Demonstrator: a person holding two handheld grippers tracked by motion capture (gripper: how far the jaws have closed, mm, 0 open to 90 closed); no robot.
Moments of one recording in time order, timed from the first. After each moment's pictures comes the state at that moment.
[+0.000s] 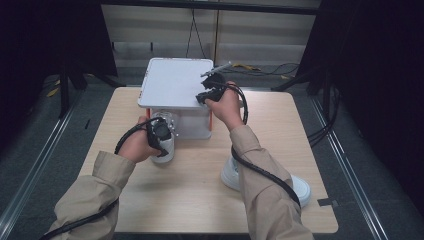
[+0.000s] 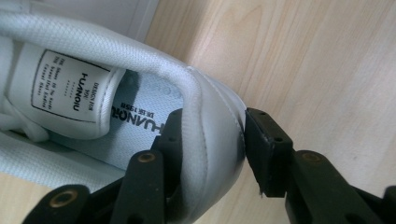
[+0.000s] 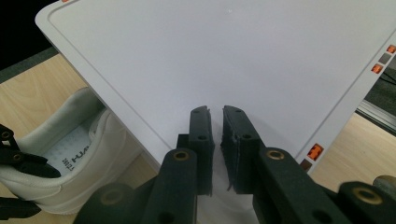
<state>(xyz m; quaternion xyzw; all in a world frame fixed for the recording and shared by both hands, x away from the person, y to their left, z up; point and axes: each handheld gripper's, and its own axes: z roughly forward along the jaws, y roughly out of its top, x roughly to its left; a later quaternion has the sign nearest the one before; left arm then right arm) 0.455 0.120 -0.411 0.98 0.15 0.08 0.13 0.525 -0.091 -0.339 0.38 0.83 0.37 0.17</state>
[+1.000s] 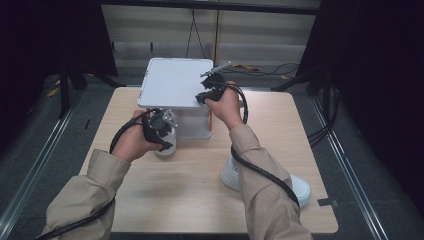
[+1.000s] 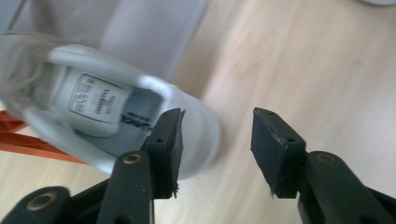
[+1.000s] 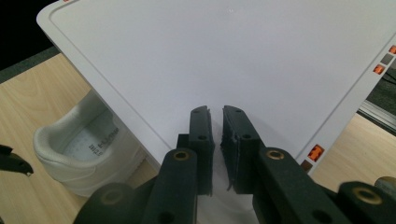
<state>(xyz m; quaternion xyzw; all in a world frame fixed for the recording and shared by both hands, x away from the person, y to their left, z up) 0.438 0.122 -0.372 0.96 0.16 0.12 0.20 0.526 -0.091 -0.339 0.38 0.83 0.37 0.16</state>
